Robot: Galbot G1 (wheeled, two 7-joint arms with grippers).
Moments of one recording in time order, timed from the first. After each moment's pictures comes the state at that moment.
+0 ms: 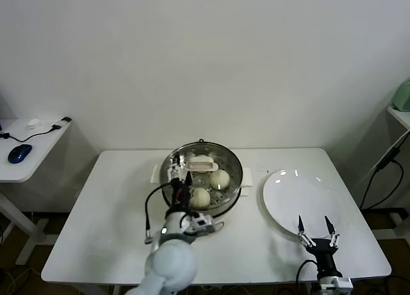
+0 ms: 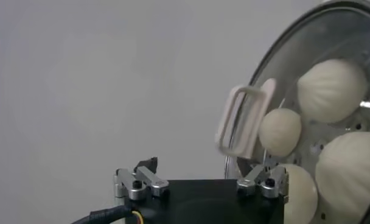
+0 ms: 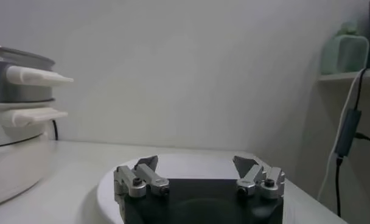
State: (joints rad) left arm 1.13 -1.37 0.02 -2.01 1.17 0.73 0.10; right arm -1.51 1.35 0.66 1.60 0.19 0.38 -0.02
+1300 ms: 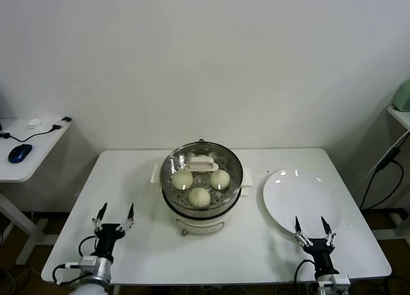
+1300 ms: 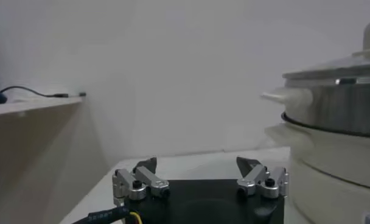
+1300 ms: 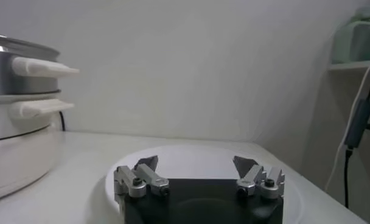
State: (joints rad) left arm 1.47 -1.29 -0.58 -1.68 -0.20 -0.20 -0.04; right arm -1.51 1.35 0.65 1.61 0.19 0.31 -0.03
